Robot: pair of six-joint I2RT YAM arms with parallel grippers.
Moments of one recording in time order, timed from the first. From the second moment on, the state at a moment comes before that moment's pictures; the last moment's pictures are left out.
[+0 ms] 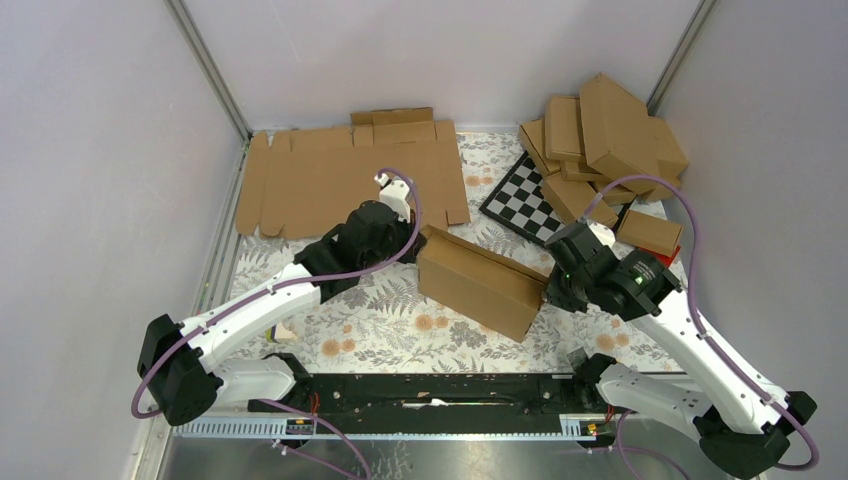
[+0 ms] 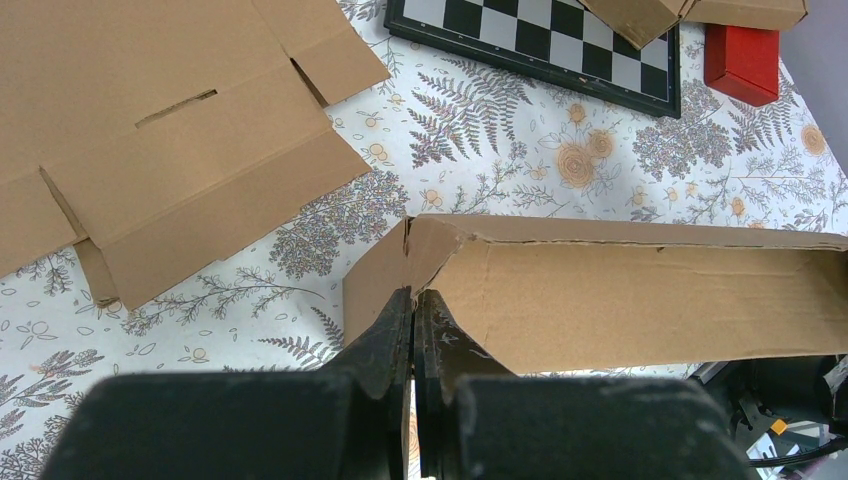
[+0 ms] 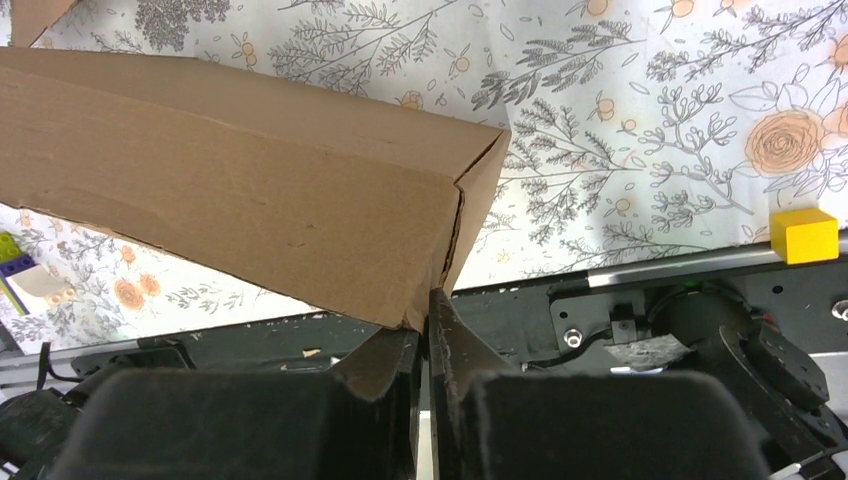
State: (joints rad) left arm -0.81 1.19 0.95 -0.24 -0.09 -0.42; right arm 0.71 0.93 1.14 -1.32 0.24 1.02
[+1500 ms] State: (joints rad) left arm -0.85 1.23 0.98 -0.25 -0.13 -0.45; right arm 0.70 0.90 1.18 -1.25 0.19 0.62
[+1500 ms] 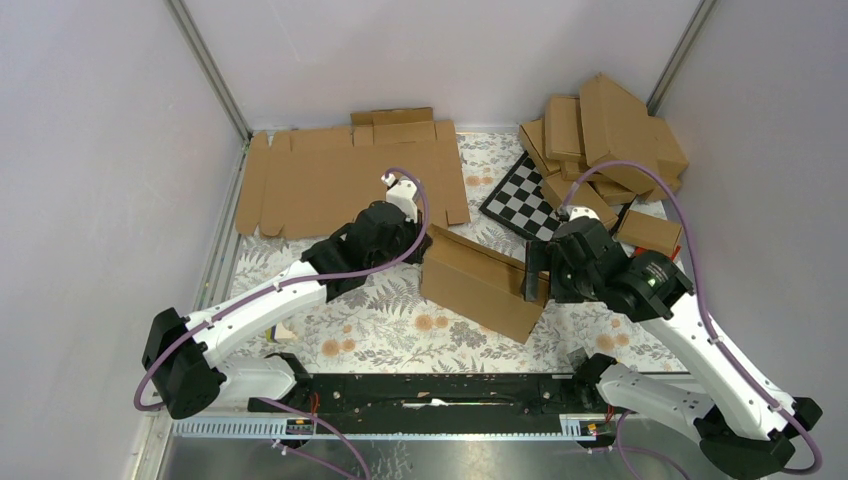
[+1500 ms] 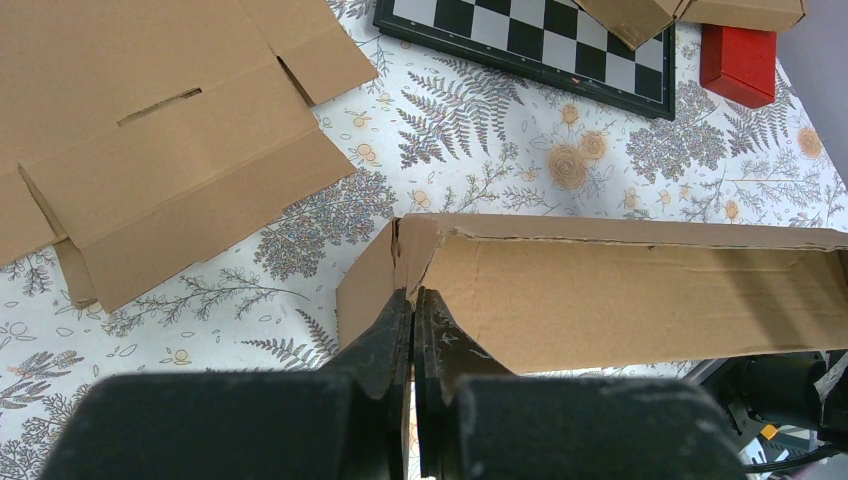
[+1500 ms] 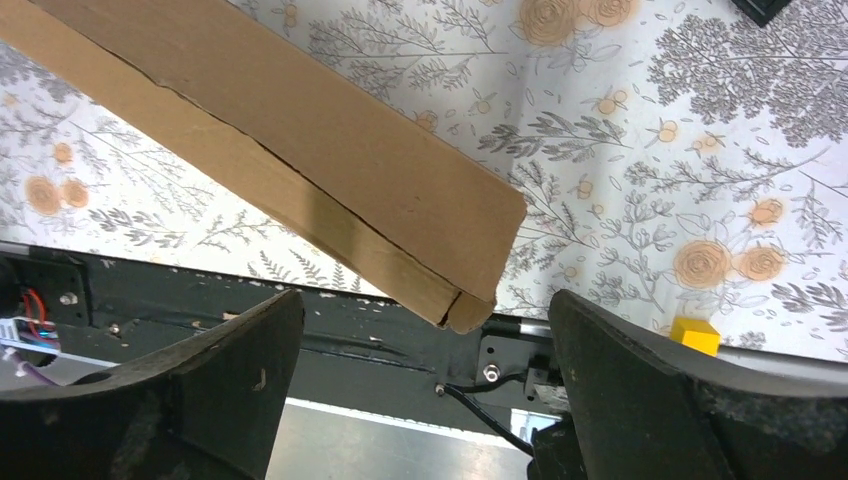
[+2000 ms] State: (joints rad) left arm -0.85 1.23 0.98 -0.25 -0.13 -0.45; right arm 0.70 0.94 1.27 -1.35 0.34 0.61
